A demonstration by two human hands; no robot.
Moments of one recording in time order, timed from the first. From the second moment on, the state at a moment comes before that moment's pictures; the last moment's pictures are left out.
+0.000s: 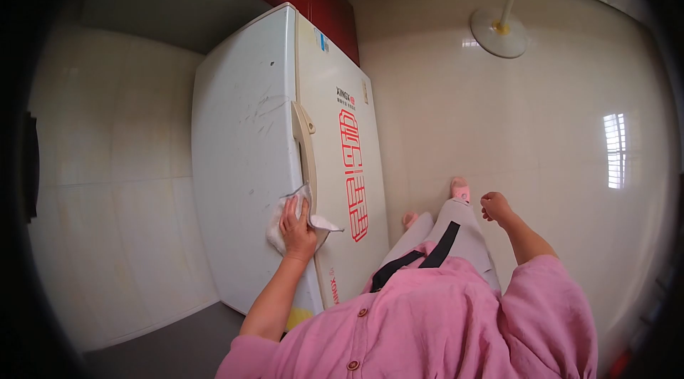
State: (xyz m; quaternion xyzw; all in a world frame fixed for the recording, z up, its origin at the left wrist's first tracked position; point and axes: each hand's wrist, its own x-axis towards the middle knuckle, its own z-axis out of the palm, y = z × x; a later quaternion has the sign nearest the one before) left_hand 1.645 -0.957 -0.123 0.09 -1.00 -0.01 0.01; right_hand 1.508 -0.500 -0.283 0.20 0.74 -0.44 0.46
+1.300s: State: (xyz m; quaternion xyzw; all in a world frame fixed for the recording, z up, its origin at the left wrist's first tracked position) left_hand 1.694 -0.938 -0.122 0.14 -0.97 0.18 -0.10; right_hand 1.476 -0.545 -0.280 0.14 0.73 -0.46 0.48
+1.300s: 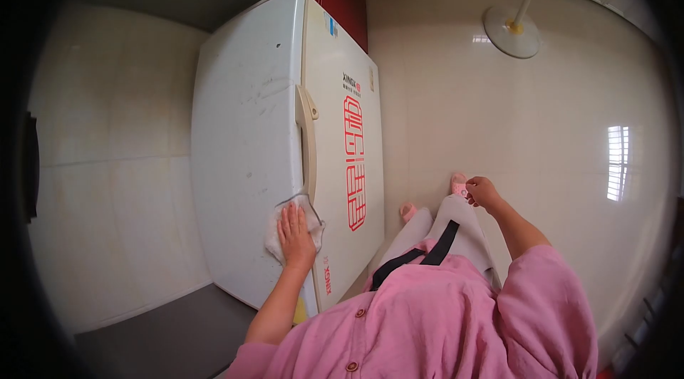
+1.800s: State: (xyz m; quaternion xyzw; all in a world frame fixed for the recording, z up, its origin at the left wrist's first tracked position) left_hand 1.589 -0.946 -0.131 0.11 -0.99 0.11 -0.04; right_hand 1.528 -0.488 -0.316 0.25 0.72 -0.46 0.46
